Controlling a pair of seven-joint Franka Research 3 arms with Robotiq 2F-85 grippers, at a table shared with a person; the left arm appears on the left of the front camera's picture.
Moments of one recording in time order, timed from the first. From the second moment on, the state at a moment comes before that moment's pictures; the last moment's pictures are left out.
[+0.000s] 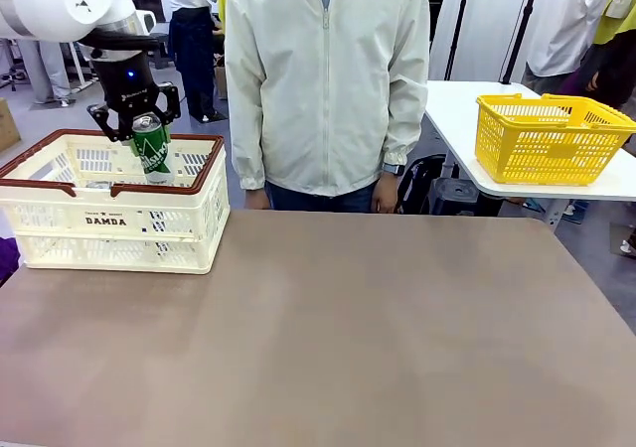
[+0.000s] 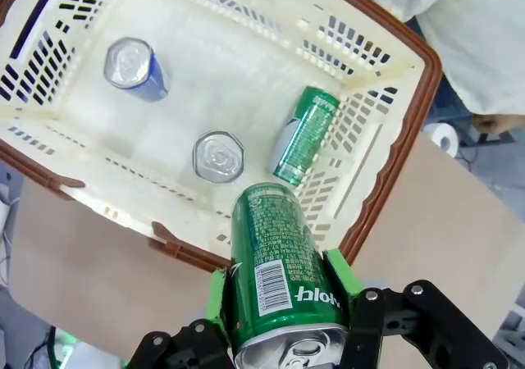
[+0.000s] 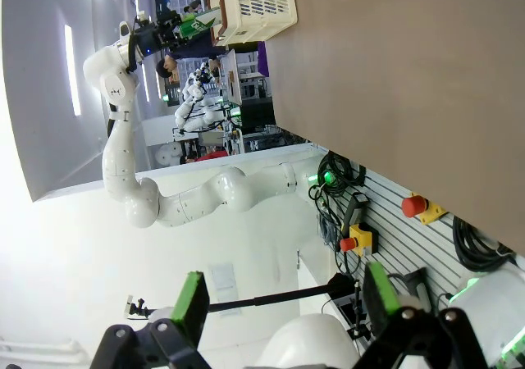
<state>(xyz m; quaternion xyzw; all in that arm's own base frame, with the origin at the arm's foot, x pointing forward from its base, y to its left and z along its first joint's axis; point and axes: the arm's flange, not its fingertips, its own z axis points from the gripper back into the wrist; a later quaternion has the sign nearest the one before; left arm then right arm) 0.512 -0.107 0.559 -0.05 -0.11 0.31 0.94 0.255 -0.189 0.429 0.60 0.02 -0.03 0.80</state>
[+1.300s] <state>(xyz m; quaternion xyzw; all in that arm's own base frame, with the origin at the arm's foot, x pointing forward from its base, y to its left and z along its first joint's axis) 0.669 -0.062 0.509 -0.01 -0.01 0.10 1.00 0.255 -0.189 0.429 0.60 0.02 -0.03 0.80</state>
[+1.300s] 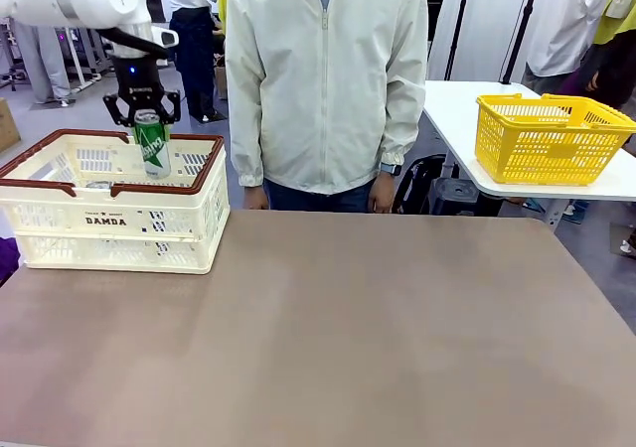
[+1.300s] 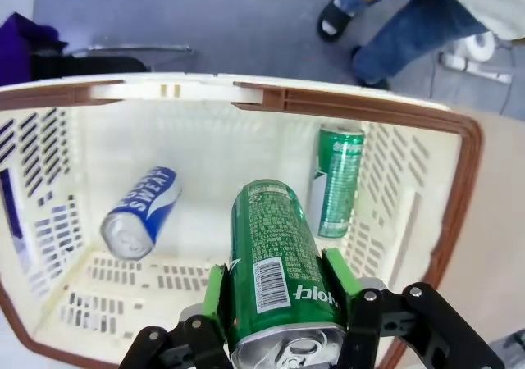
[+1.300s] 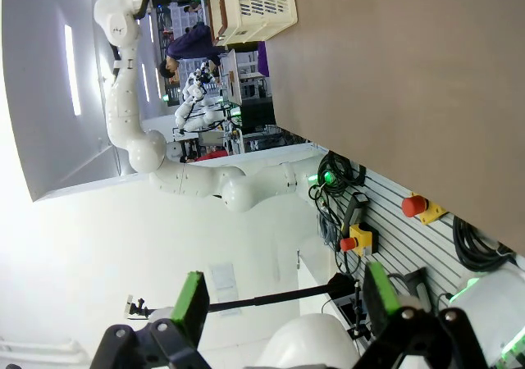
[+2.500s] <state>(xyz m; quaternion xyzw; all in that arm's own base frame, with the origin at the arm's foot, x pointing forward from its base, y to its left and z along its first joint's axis) 0.670 -0.063 0.422 -0.02 0.00 0.11 0.99 0.255 -0.189 0.429 0.60 0.02 -0.03 0.80</state>
